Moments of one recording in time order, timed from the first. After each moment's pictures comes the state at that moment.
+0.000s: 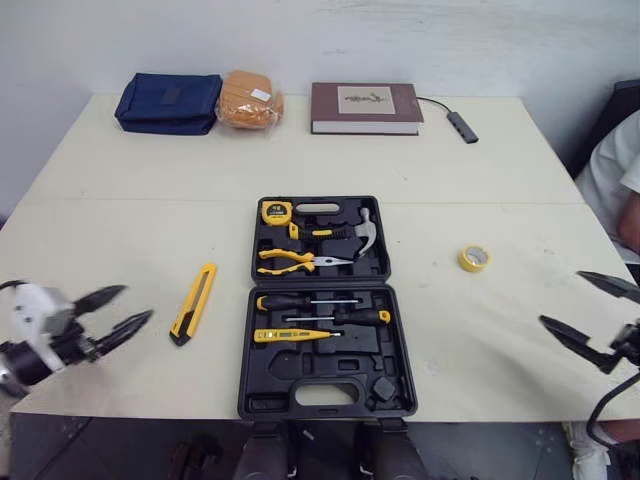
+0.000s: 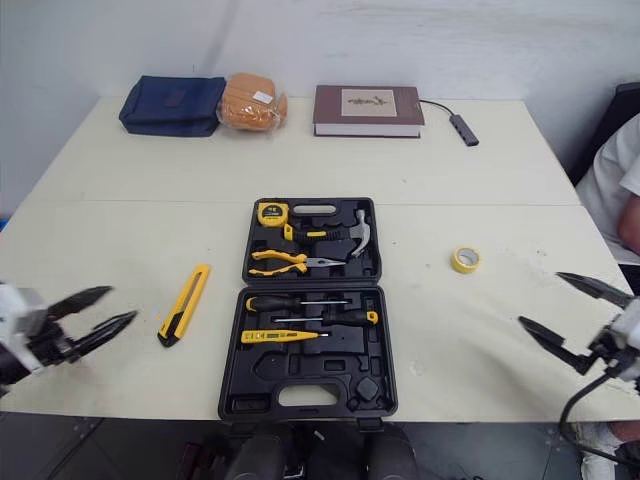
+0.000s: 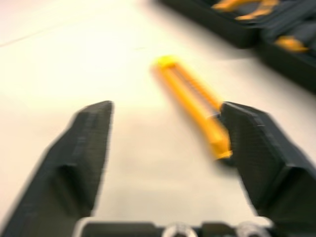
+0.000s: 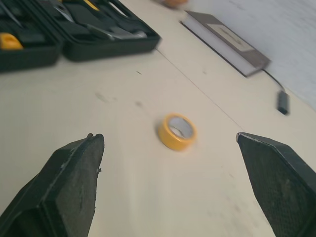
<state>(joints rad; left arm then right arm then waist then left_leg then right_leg) 0.20 0.75 0.67 0.11 -0.51 0.07 -0.96 0.14 -0.82 -0.65 0.35 0.48 -0.49 1.24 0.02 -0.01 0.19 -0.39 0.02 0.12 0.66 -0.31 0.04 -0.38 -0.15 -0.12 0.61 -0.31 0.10</state>
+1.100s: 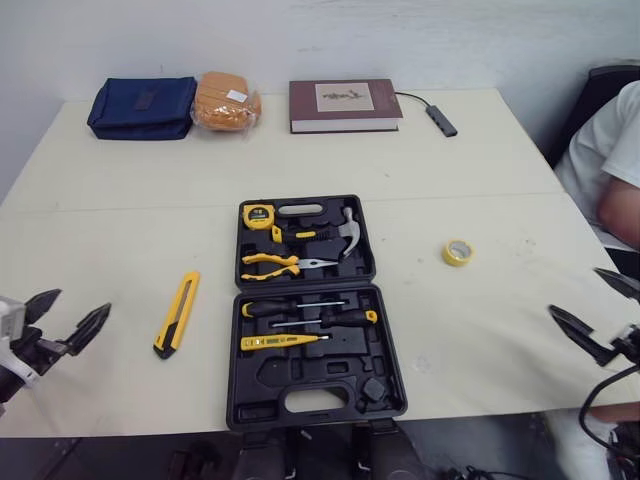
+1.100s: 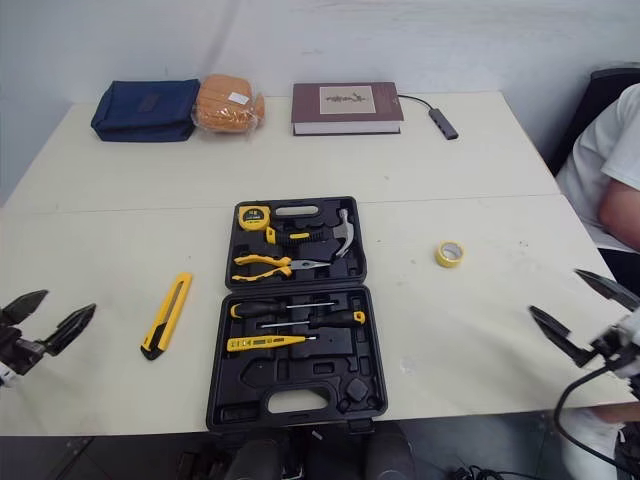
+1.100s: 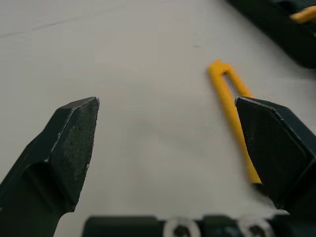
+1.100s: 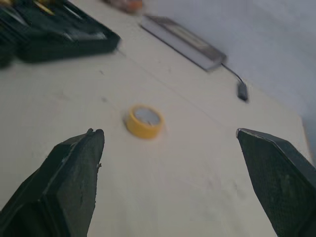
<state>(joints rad) 0.35 0.70 0.70 -0.34 -0.64 0.44 -0.66 0.09 -0.73 -0.44 0.12 0.58 -0.45 1.18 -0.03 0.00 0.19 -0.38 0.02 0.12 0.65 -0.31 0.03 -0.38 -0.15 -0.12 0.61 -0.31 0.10</state>
